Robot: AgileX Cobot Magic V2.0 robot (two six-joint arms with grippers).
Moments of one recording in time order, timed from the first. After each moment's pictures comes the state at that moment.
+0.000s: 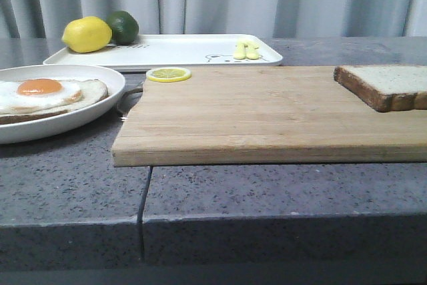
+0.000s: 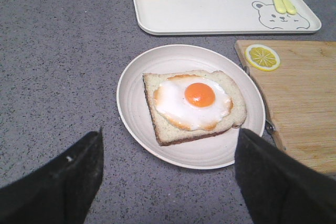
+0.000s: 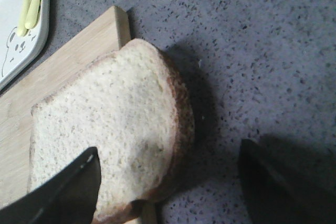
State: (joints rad) left arm 0.05 0.52 -0.81 -0.30 0.93 0.06; right arm -0.45 1.31 -0.55 1.44 0.64 -1.09
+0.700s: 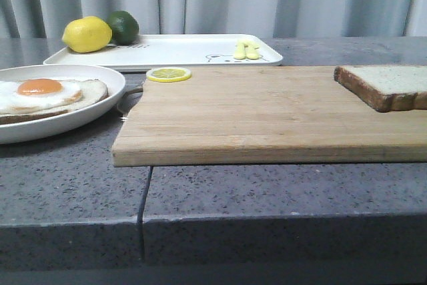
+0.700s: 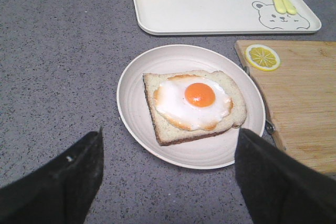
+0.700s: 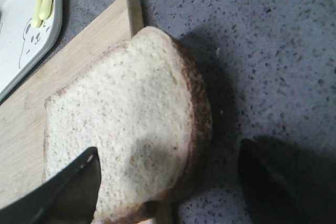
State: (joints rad) left arm 0.05 0.52 -0.81 -0.30 0.93 0.06; right arm -0.45 1.36 -0.55 1.48 0.70 -1.12
